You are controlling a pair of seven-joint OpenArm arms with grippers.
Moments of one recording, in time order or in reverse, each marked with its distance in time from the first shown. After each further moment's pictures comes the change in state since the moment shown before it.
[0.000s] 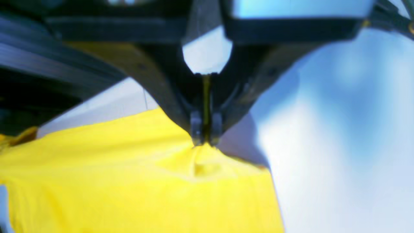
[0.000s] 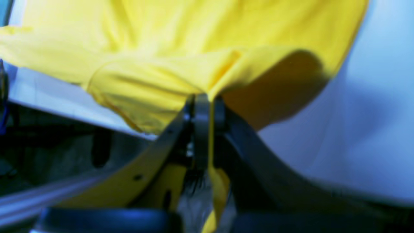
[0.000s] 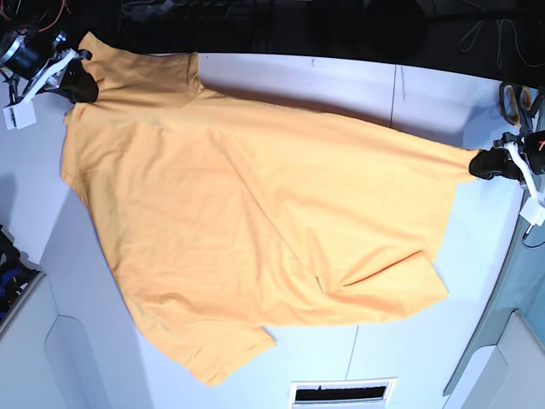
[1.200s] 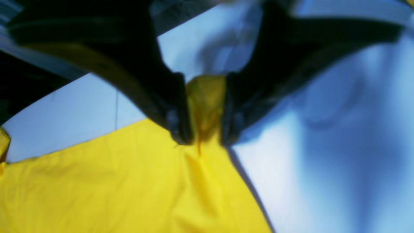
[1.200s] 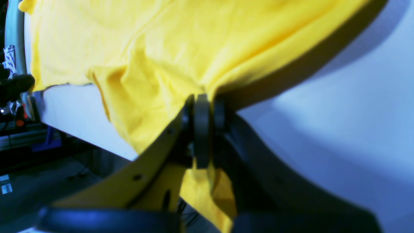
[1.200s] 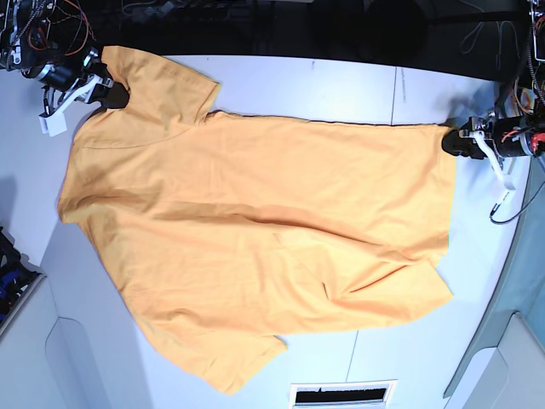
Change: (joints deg) left arm -5.7 7.6 4.8 -11.3 10.3 0.0 2.9; right arm 10.1 0.1 -8.8 -27.6 0.5 0.5 3.5
